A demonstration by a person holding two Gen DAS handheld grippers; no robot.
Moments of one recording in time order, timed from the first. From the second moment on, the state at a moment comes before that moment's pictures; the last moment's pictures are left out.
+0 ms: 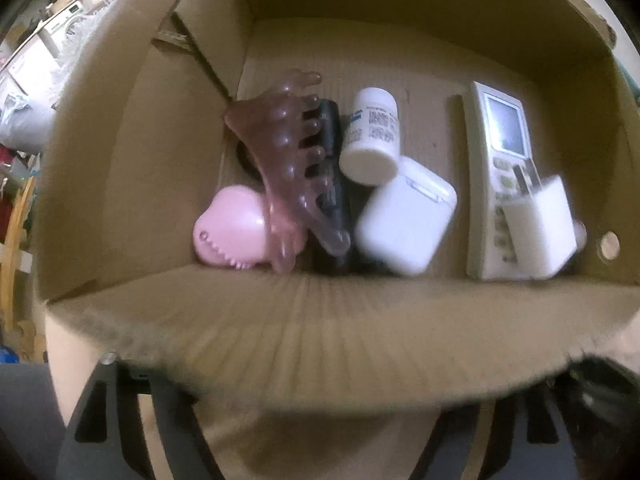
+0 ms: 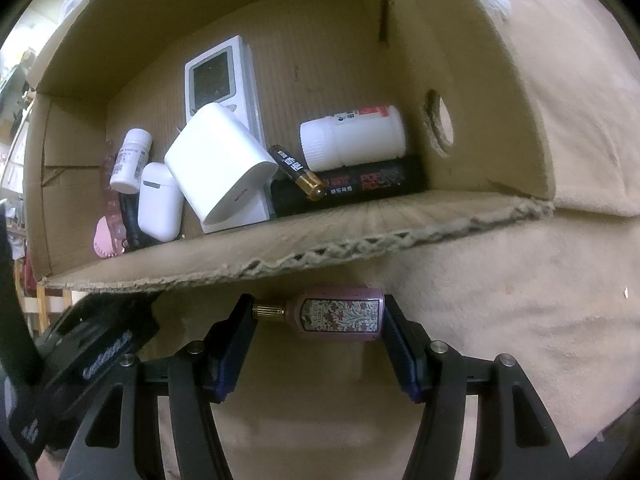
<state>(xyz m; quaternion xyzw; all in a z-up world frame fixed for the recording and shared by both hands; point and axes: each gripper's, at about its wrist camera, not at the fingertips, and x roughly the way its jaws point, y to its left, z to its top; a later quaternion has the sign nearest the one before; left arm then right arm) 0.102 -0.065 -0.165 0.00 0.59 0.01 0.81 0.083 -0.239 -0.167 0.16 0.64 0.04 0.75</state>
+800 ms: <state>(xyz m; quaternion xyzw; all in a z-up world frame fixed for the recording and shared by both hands) 0.105 -0.038 -0.147 0.00 0.58 0.02 0.82 0.085 -0.206 -0.146 0.14 0.64 0.04 0.76</state>
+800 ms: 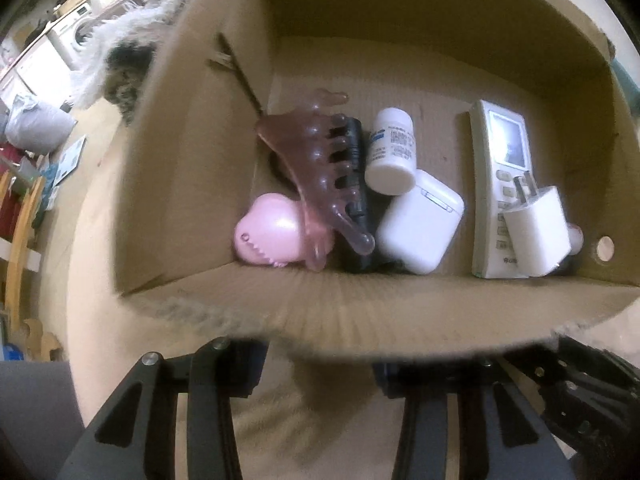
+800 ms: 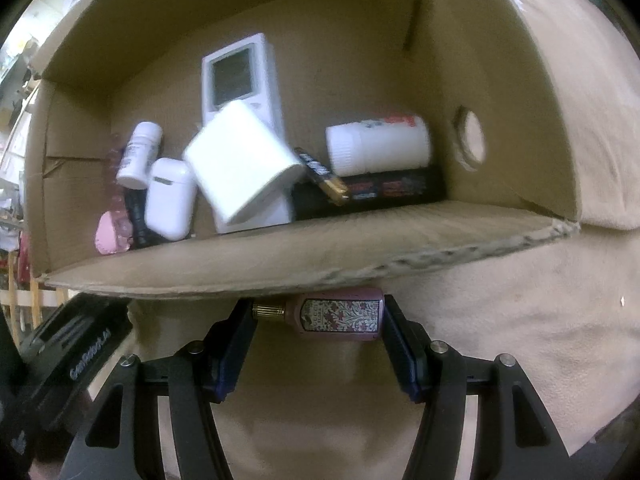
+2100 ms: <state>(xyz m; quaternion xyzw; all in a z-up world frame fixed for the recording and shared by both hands) 0.122 -0.035 -0.009 -0.01 0.51 -0.05 0.86 0.123 -0.212 -0.015 0.12 0.51 0.12 0.84</state>
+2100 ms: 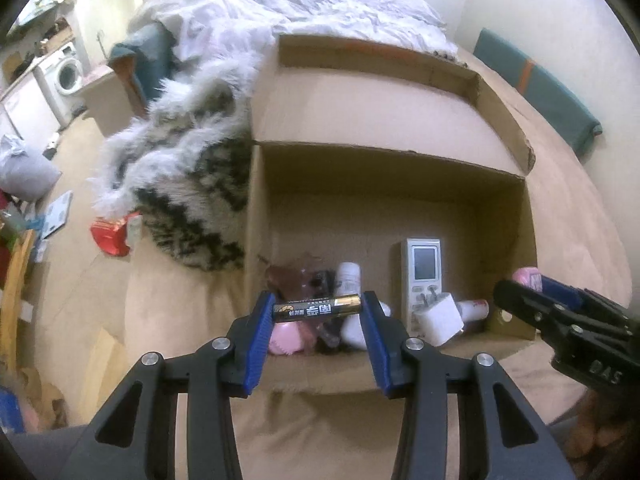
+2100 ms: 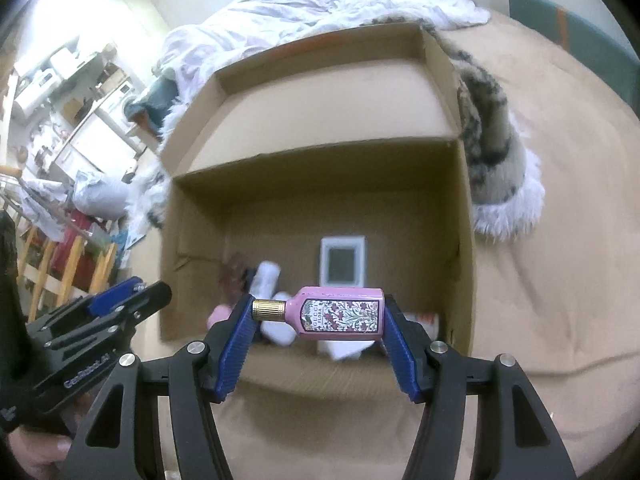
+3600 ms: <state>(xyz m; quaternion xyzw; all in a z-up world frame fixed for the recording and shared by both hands) 0.137 -0.046 -0.059 0.01 0.53 -0.06 0.84 0.149 -0.214 -0.066 0.15 0.53 0.11 0.82</state>
